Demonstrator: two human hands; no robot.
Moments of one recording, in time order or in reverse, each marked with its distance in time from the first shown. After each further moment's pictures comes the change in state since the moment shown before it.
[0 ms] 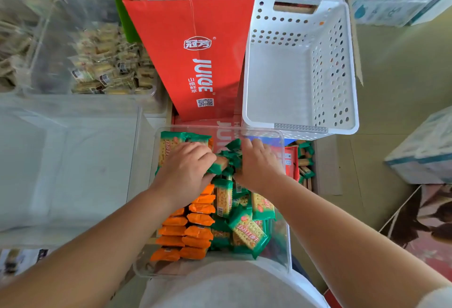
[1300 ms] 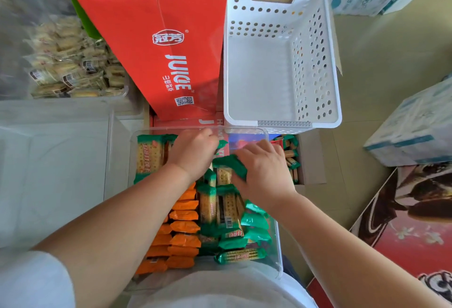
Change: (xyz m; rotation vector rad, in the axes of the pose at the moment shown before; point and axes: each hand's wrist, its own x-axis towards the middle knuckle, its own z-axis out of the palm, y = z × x) left_hand 0.080 0.013 0.026 0.111 -0.090 0.012; right_hand -0.039 0.024 -0.006 -0.085 0.399 -0.151
